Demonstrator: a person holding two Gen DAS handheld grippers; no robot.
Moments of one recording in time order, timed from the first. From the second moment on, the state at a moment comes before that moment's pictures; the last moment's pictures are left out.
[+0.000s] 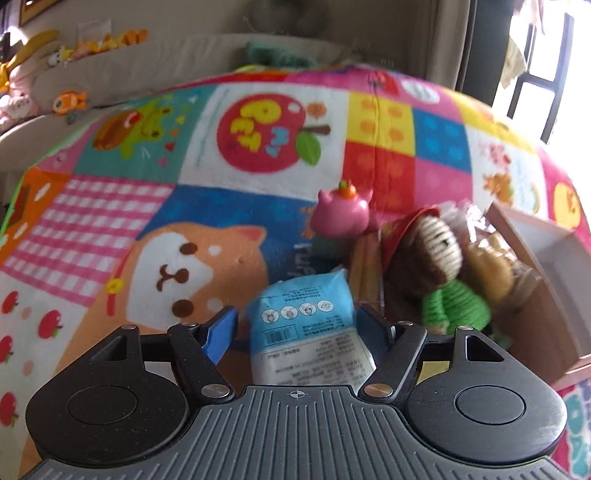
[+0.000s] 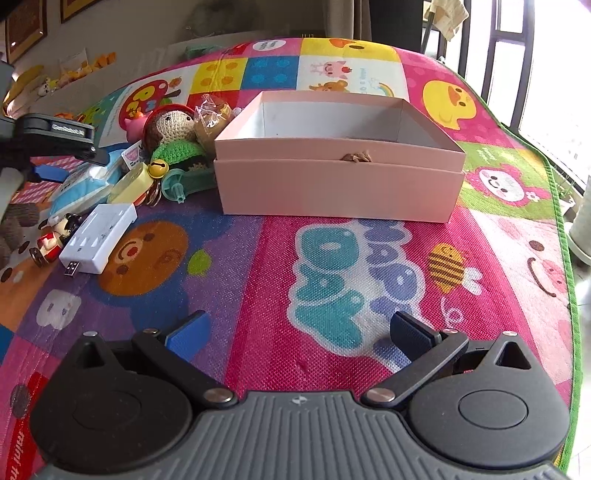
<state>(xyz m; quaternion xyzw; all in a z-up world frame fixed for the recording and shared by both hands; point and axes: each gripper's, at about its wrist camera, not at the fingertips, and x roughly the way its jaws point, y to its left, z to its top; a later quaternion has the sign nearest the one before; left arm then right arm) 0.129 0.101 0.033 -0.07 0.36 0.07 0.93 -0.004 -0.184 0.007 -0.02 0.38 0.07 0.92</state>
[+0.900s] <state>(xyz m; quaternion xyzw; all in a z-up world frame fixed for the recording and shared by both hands) -0.010 0.185 0.082 -0.13 0.31 0.01 0.94 0.019 0.039 0.024 -0.26 0.26 0.34 0.87</state>
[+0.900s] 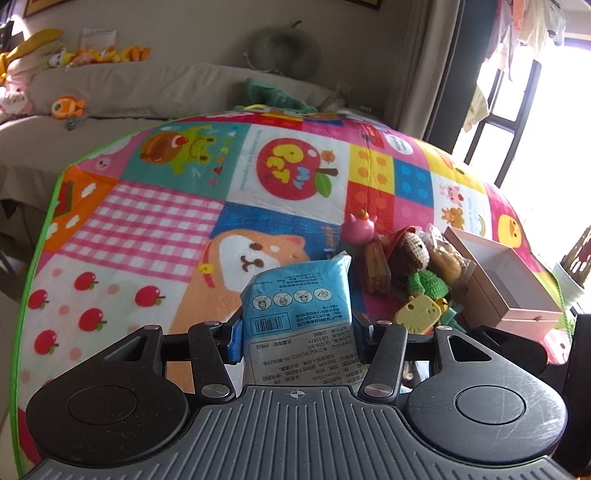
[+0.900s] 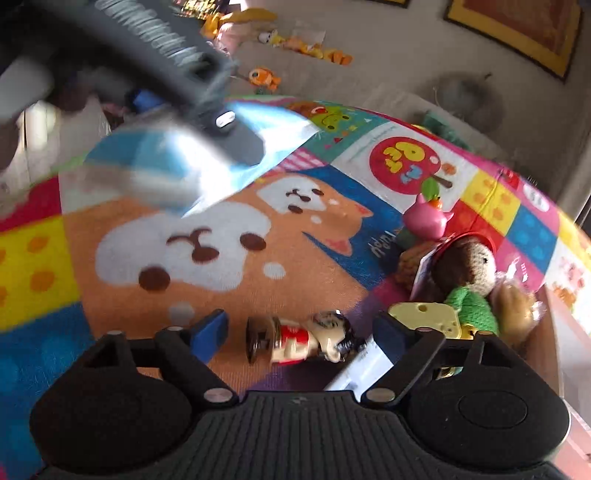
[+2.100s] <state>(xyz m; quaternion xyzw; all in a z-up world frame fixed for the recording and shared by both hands) 0.153 -0.085 0.070 -0.04 0.36 -0.12 0.92 -0.022 -0.252 0.073 -0.07 0.23 0.10 0.97</state>
